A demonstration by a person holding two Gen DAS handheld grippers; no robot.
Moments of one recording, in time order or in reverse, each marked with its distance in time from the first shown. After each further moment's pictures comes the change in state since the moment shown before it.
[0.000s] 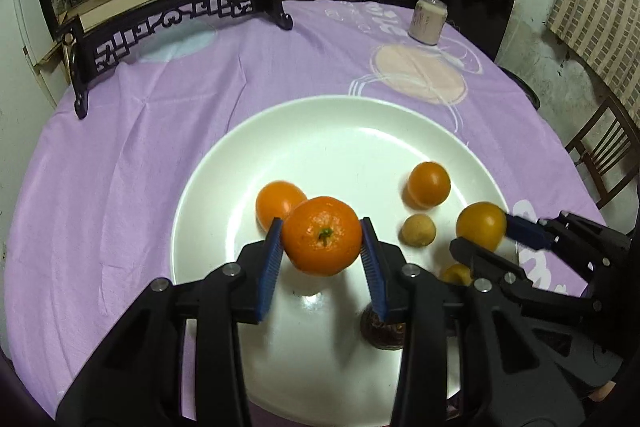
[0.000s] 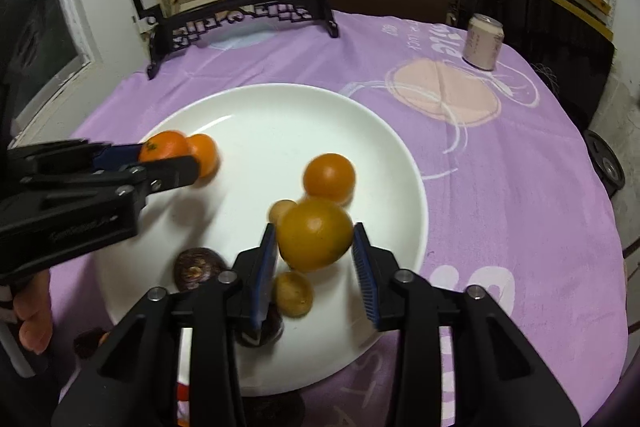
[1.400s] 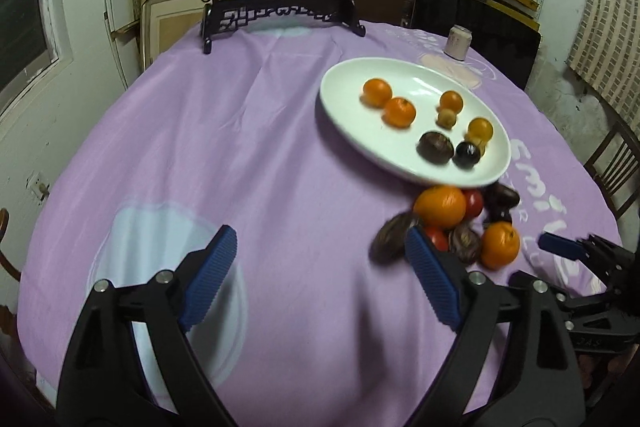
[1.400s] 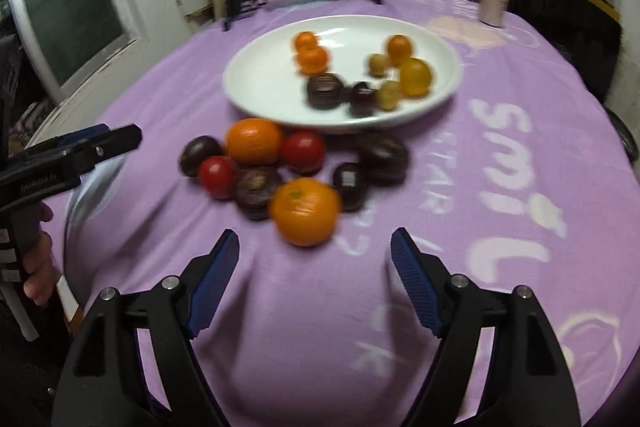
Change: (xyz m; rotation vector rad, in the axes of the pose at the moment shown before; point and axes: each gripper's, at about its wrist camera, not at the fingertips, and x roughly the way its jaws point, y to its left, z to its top) left arm -0.134 0.050 -0.177 -0.141 -0.142 0.111; right arm -0.087 0.063 -0.137 -0.037 0.018 0.138
